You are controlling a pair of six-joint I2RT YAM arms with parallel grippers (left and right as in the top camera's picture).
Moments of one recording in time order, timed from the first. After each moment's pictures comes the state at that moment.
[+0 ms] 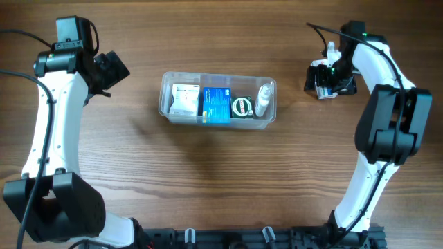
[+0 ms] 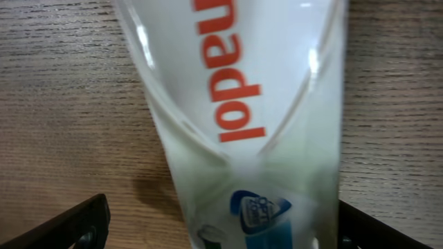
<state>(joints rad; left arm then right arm) 0.12 1.69 1.50 -1.01 -0.10 -0.50 -0.10 2.24 1.70 -1.01 -0.11 -0.05</state>
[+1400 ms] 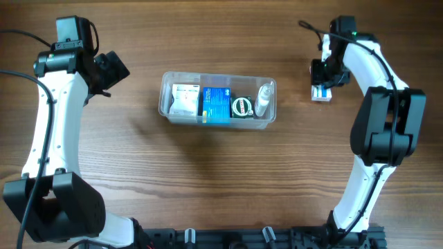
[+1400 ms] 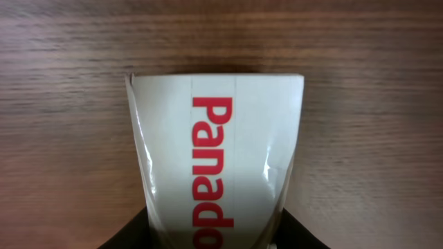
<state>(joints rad) 0.12 1.69 1.50 -1.01 -0.10 -0.50 -0.05 2.21 1.72 -0.94 0.00 0.00</state>
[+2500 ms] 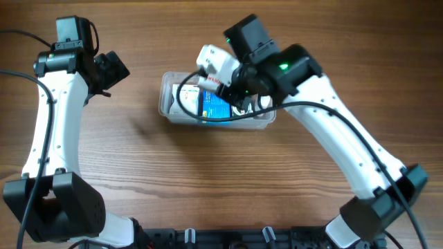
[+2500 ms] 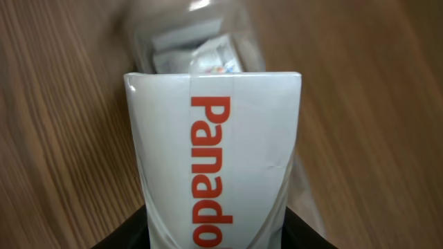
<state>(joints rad) 0.12 1.69 1.50 -1.01 -0.10 -0.50 0.62 1.77 1.79 -1.11 -0.14 -0.57</state>
